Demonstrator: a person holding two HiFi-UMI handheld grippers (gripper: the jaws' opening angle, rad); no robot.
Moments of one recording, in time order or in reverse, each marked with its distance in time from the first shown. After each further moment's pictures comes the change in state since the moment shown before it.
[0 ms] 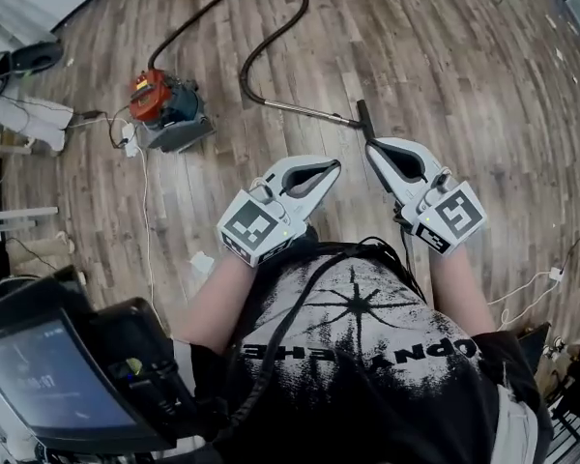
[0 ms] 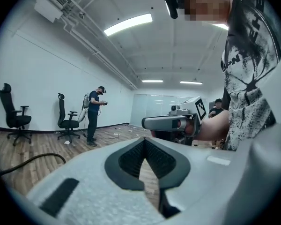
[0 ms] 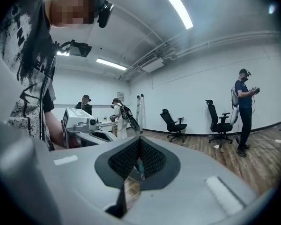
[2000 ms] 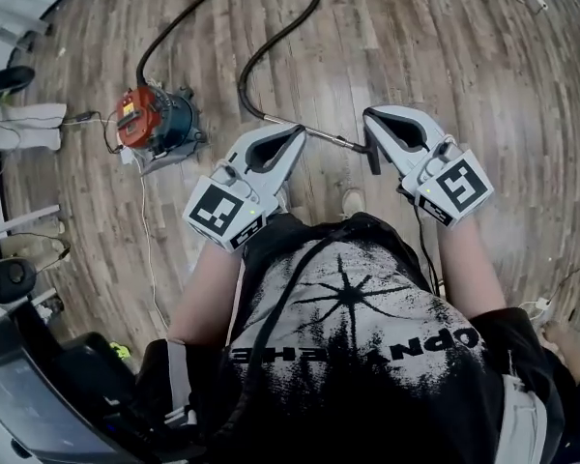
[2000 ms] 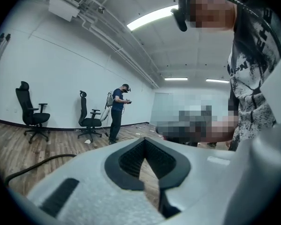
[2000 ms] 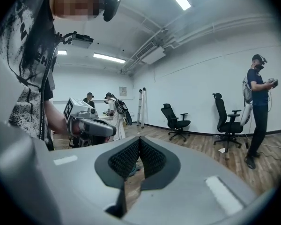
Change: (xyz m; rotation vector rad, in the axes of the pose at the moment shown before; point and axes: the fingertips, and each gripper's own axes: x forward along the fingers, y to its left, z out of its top) left arm 0.128 0.311 0.050 -0.077 0.010 0.223; right arm 0.175 -0.290 0.016 -0.030 0.070 0.103
